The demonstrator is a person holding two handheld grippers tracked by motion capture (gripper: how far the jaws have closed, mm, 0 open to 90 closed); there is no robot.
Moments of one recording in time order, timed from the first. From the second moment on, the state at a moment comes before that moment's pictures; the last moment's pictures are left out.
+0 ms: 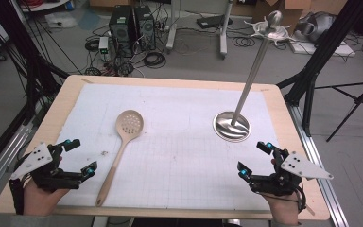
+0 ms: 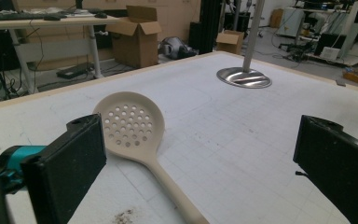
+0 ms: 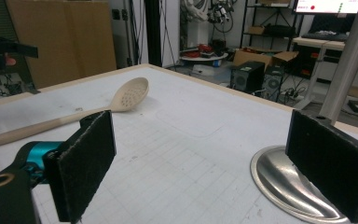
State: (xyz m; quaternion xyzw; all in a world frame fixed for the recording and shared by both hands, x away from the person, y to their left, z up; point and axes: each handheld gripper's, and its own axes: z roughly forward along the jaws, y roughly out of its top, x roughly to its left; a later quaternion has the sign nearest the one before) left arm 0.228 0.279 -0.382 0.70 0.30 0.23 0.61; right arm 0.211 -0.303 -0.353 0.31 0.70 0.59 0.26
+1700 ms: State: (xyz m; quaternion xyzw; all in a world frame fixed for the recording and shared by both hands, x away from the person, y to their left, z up) left arm 0.267 0.255 -0.429 0.74 0.34 0.17 0.55; right arm 0.199 -0.309 -0.356 0.32 0.71 0.58 0.25
